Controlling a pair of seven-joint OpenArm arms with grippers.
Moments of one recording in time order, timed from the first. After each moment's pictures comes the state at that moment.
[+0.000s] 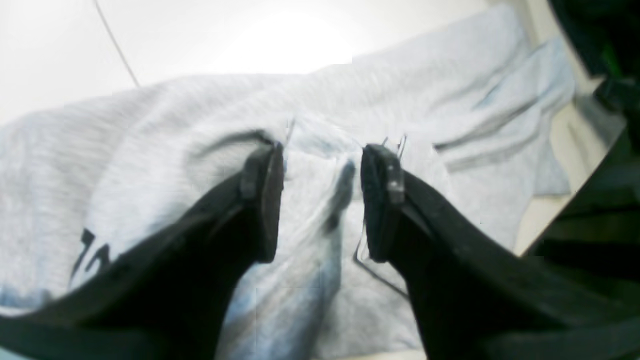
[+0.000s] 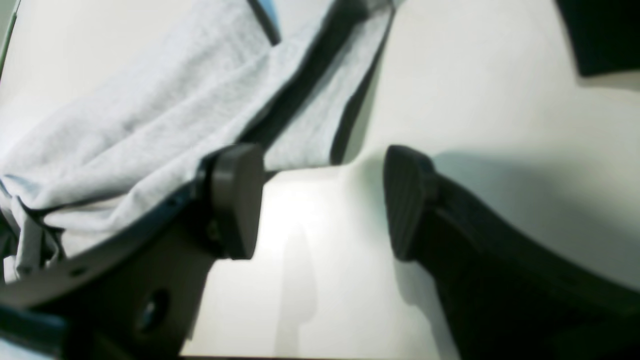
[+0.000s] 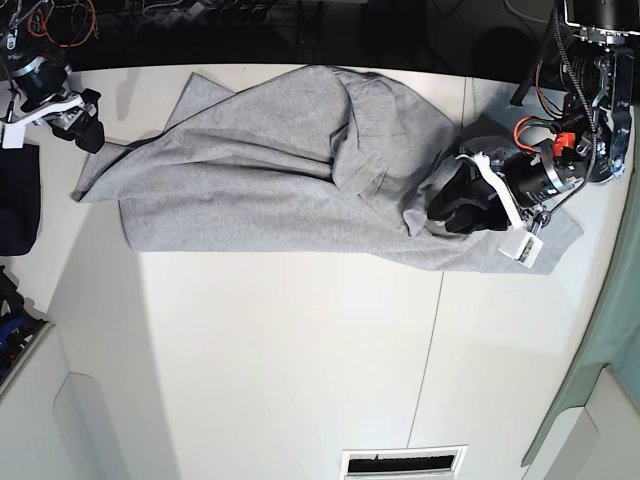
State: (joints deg) left arm 9.1 -21.9 -7.0 88.6 -38.2 -39.2 36.5; right arm -19.6 8.1 37.6 81.7 39.3 29.5 -38.9
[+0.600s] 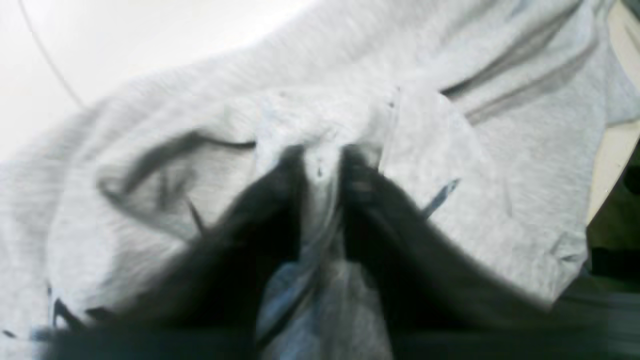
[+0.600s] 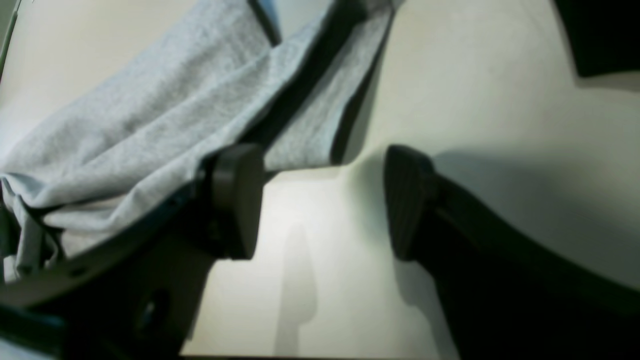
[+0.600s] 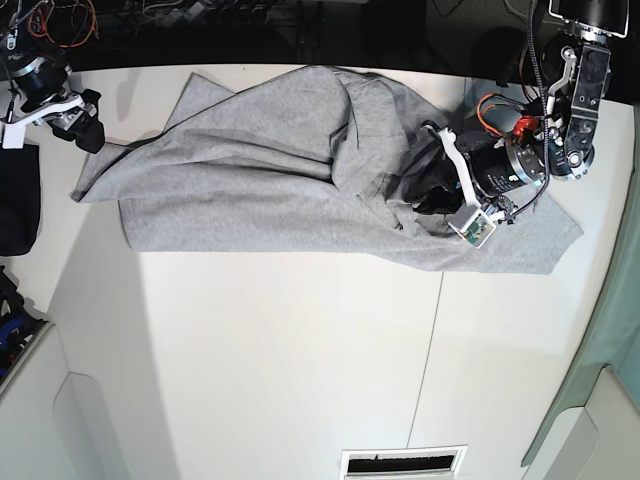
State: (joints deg) left arm 9.1 -21.9 2.4 88.6 -20.3 -38.6 26.0; right arm -19.6 8.1 37.6 81.7 39.0 29.5 -38.9
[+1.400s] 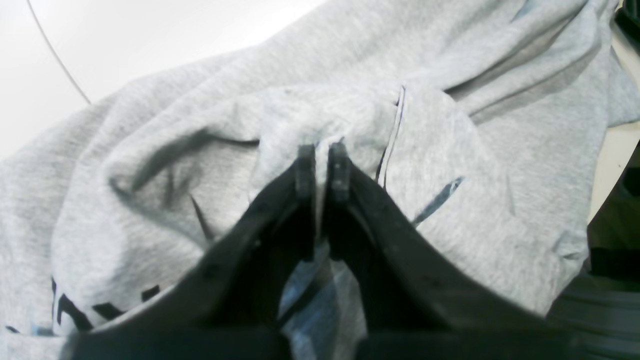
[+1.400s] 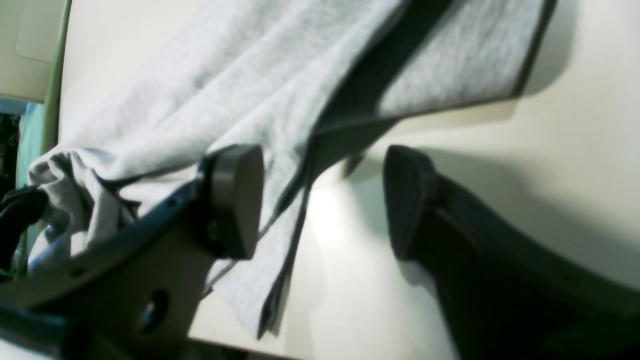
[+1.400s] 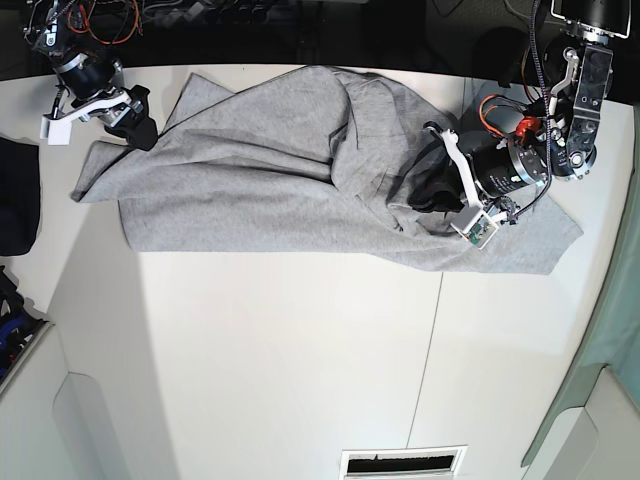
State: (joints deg) left arm 9.1 -22.2 2.4 88.6 -20.9 -38.6 26.1; right arm -19.6 2.3 32.7 81.1 43.0 29.7 -39.8
